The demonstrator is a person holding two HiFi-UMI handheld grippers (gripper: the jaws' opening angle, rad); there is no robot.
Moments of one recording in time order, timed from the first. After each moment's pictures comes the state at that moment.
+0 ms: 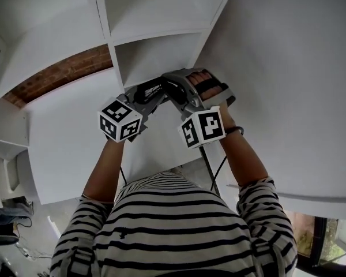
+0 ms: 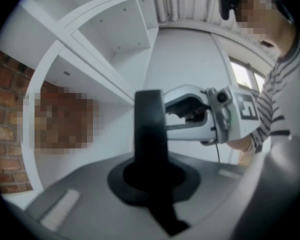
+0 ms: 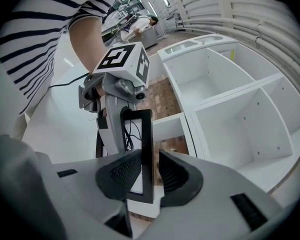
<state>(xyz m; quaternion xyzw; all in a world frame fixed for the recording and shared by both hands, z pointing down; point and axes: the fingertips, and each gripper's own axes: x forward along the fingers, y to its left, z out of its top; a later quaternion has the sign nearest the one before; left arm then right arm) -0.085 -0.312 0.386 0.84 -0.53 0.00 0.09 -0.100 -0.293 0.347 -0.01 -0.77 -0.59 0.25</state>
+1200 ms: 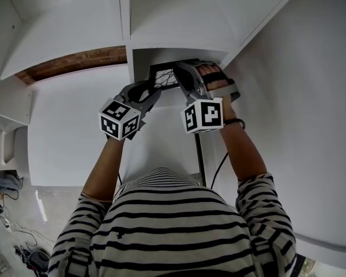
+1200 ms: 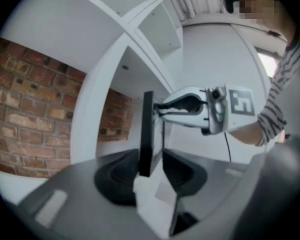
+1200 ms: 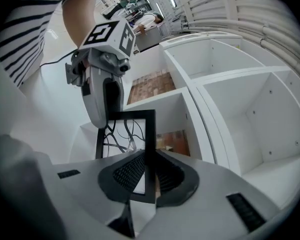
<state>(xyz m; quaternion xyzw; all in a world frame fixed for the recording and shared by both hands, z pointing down) -0.177 -0.328 0.427 0.74 -0.67 -0.01 0.12 -0.170 -0.366 0.366 -0.01 -0.75 -0.62 0.23</state>
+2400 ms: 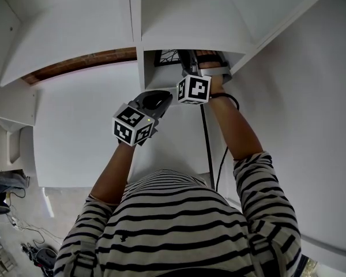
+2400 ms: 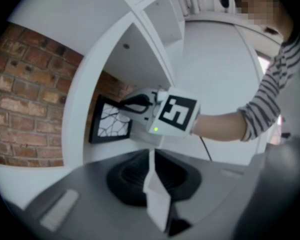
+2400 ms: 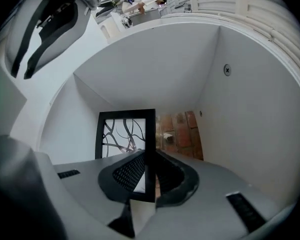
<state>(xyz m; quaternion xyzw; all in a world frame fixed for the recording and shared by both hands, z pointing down) -0.163 -0.332 0.462 0.76 -0.63 0.00 0.15 -0.260 -0.440 0.416 0.09 -0.72 -0.65 0.24</state>
